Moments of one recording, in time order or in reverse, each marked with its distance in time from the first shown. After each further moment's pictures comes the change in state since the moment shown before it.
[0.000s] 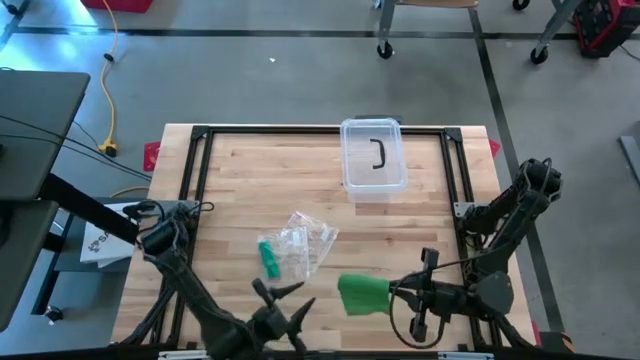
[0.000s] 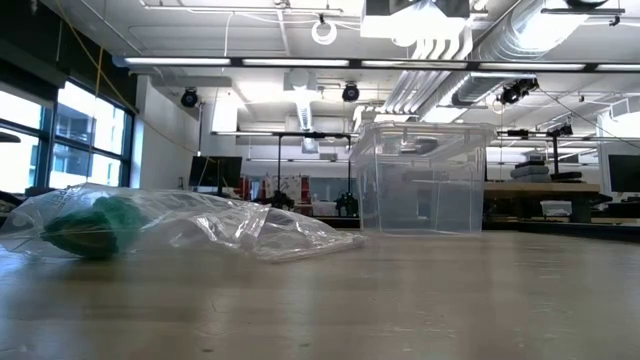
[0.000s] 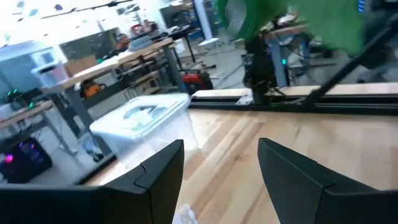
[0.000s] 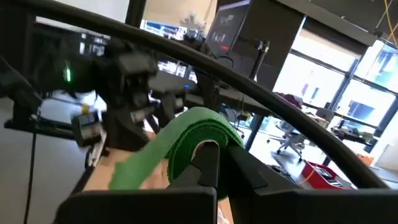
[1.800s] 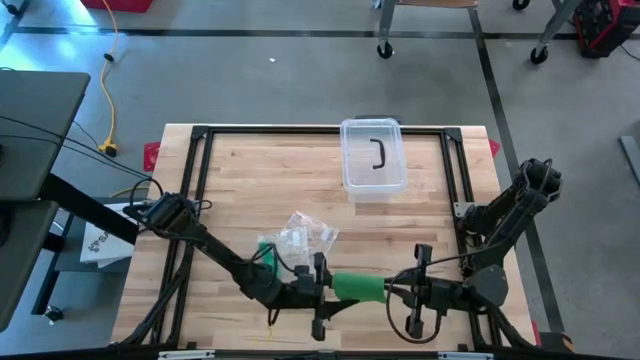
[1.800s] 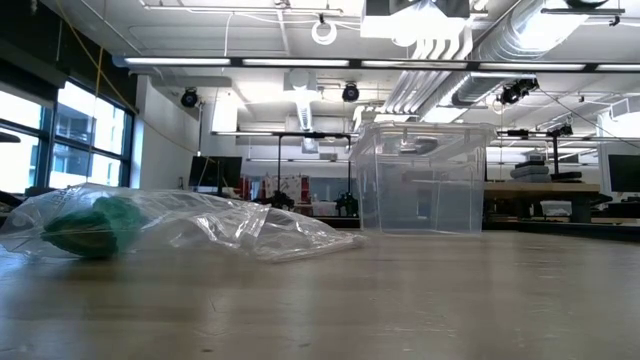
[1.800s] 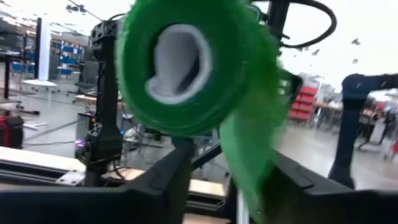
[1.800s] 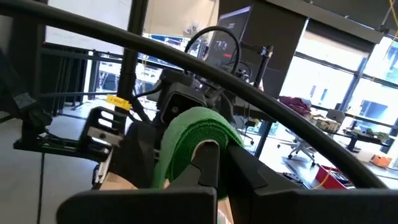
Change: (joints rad) left arm 0.284 -0.144 -0.634 2.031 0.899 0.946; right arm -0.051 0.000 0.000 0.046 -0.083 0.028
